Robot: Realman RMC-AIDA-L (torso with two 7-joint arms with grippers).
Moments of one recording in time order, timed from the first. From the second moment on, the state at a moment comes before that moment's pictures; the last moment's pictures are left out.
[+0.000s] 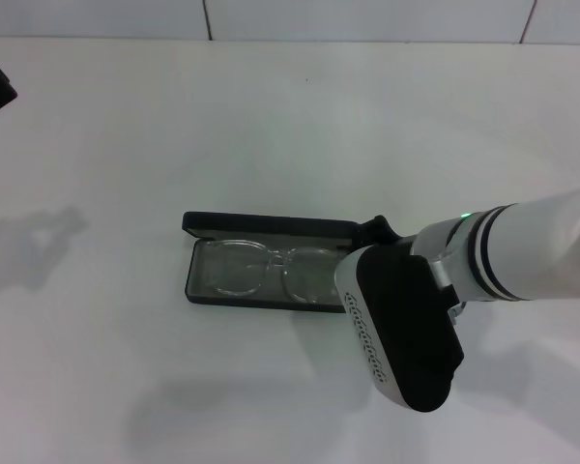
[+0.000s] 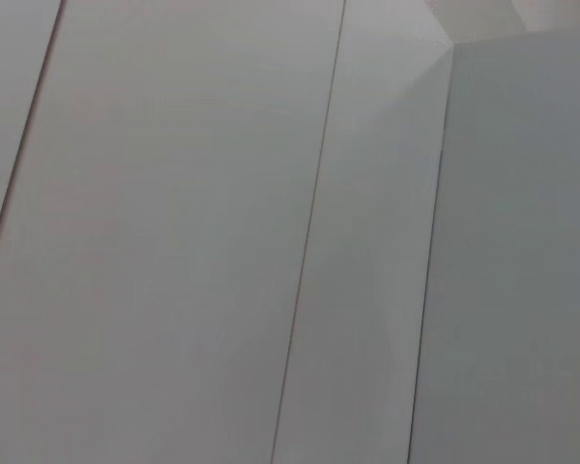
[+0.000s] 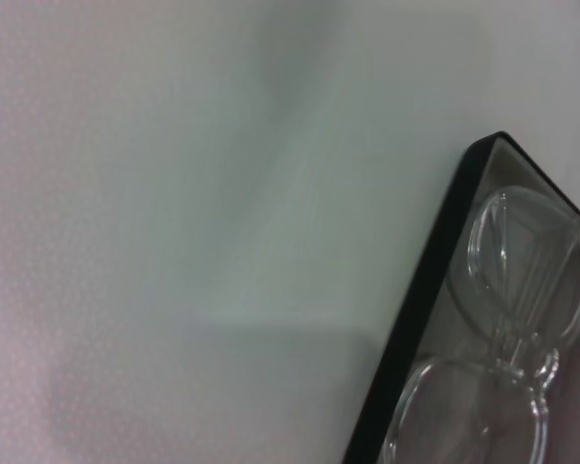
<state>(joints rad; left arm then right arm) -0.22 -2.00 0.64 0.76 1.38 1.88 -1.37 0.49 2.02 -2.18 -1.51 -2.75 -0.97 2.00</state>
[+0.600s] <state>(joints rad) -0.22 -2.00 0.64 0.76 1.38 1.88 -1.38 0.45 2.02 -2.19 -1.57 -2.72 -0.95 1.94</state>
